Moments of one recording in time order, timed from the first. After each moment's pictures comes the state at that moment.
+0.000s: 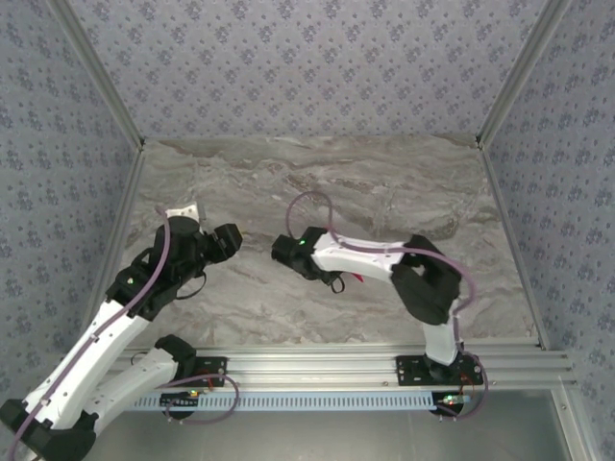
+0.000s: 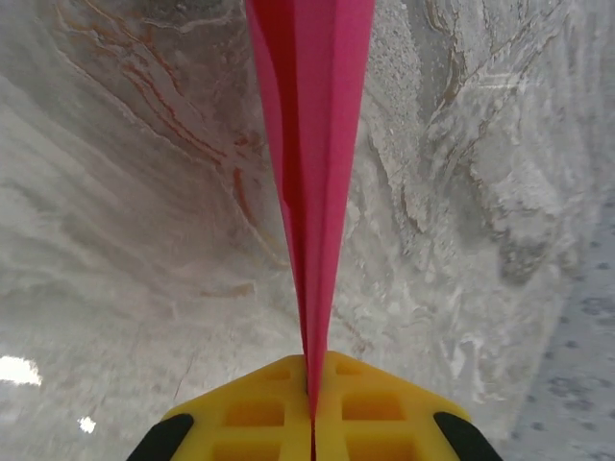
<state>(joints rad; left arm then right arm) -0.56 0.75 0.87 -0.70 -0.16 -0.75 1.03 1.96 1.42 -1.17 0.71 0.39</state>
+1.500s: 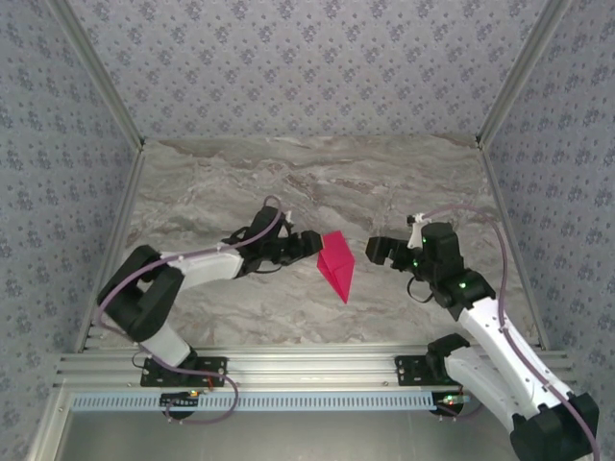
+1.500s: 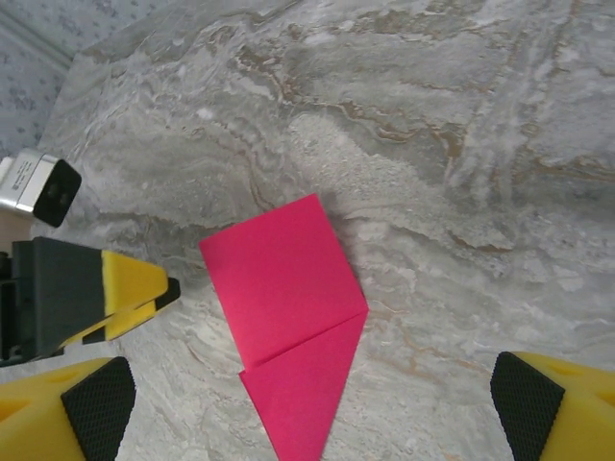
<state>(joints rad) -0.70 1.64 0.82 0.15 0.36 -0.96 0.34 0.76 0.59 -0.42 -0.18 0.50</state>
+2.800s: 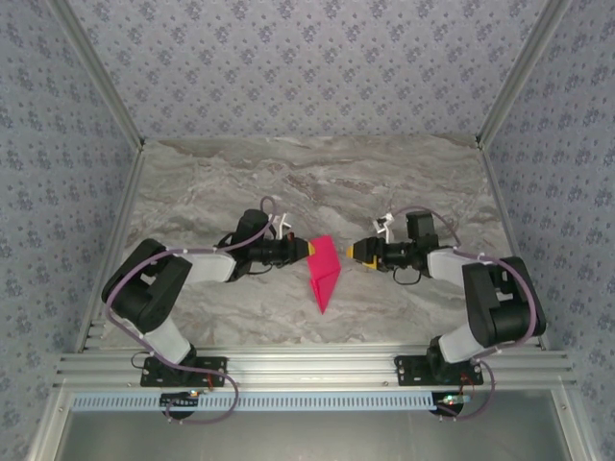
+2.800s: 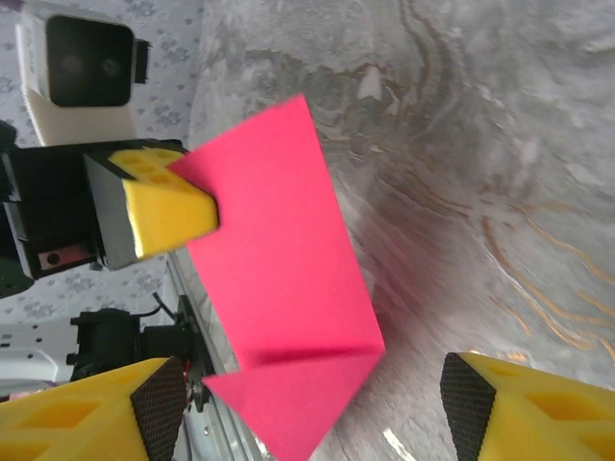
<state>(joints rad) -0.60 1.66 0.67 0.46 0.68 -0.93 0.18 1.52 0.57 0.10 -1.03 0.44</state>
